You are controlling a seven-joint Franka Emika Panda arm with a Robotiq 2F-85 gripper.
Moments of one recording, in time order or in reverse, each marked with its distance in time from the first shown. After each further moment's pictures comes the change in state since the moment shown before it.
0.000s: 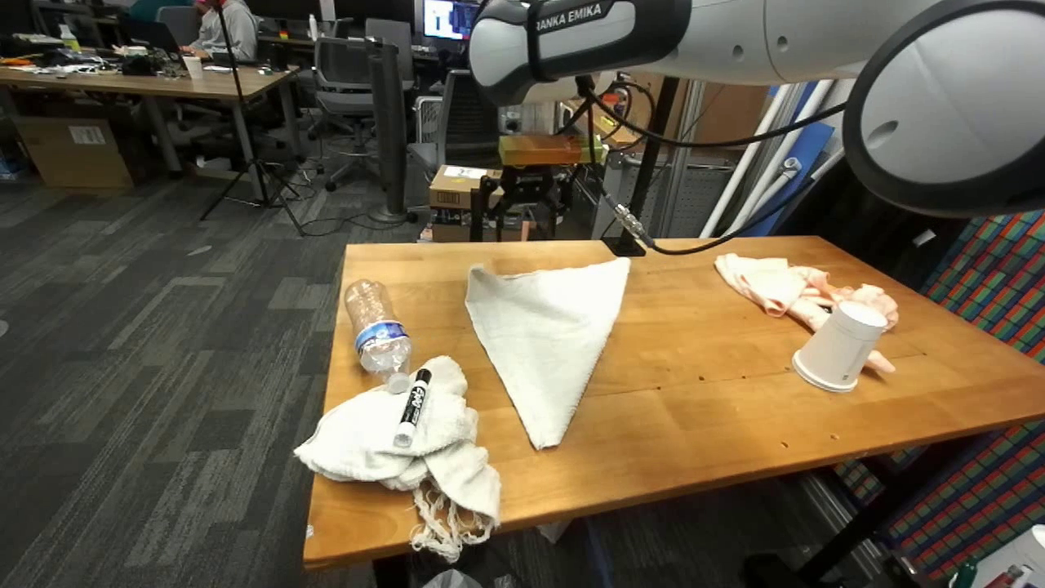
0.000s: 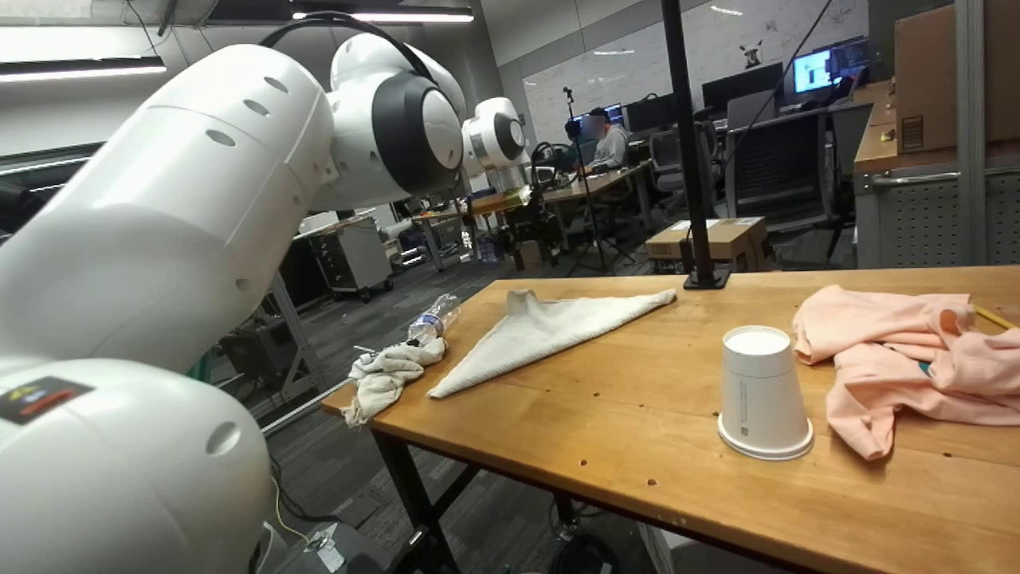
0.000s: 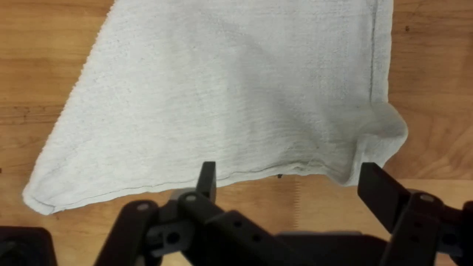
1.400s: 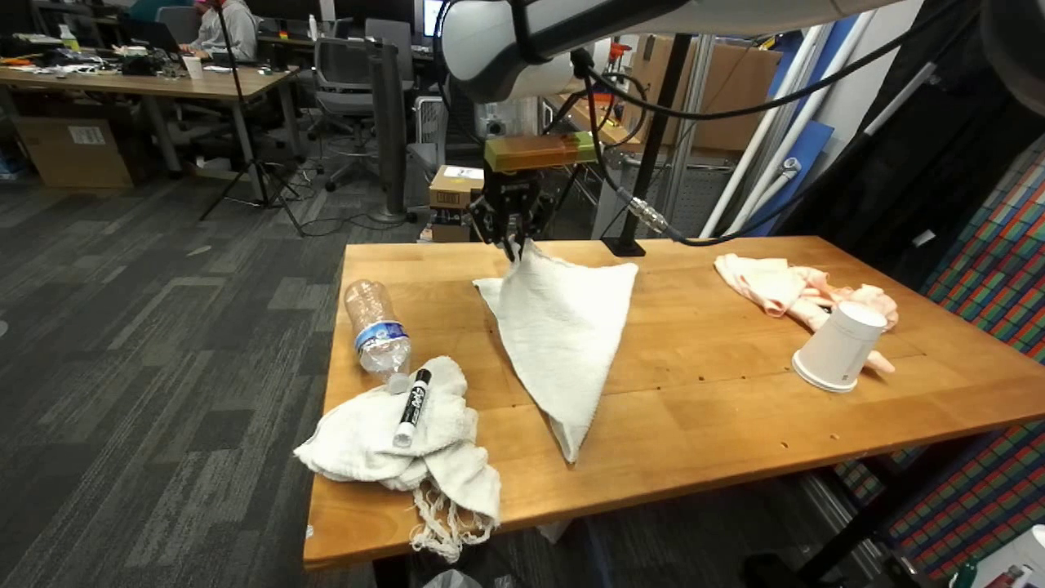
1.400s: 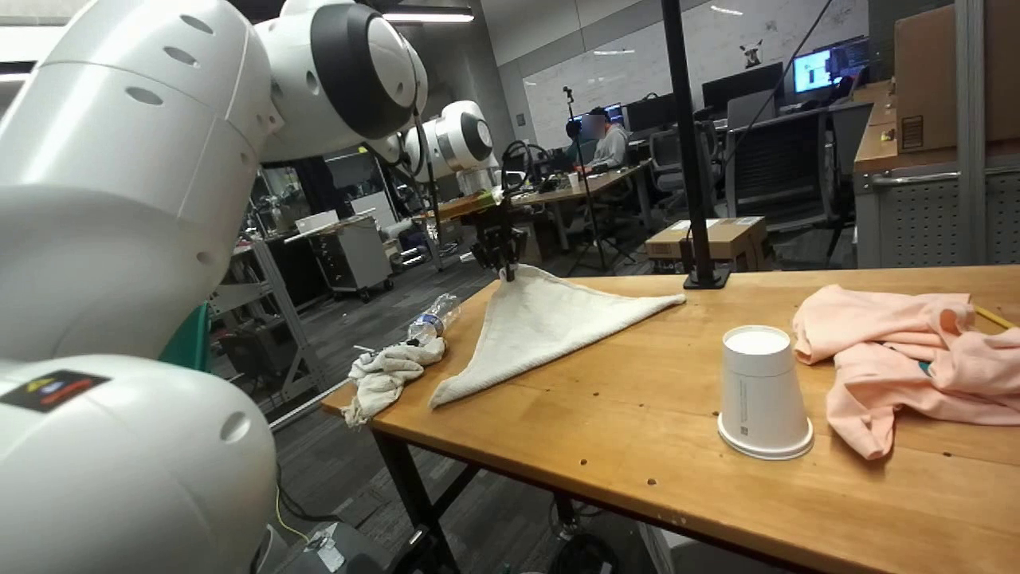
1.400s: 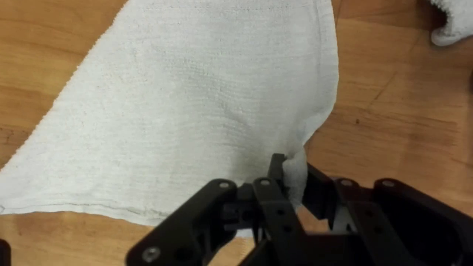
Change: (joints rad) arm 0.056 -0.193 0.018 -0.308 -0.013 0.056 -0.061
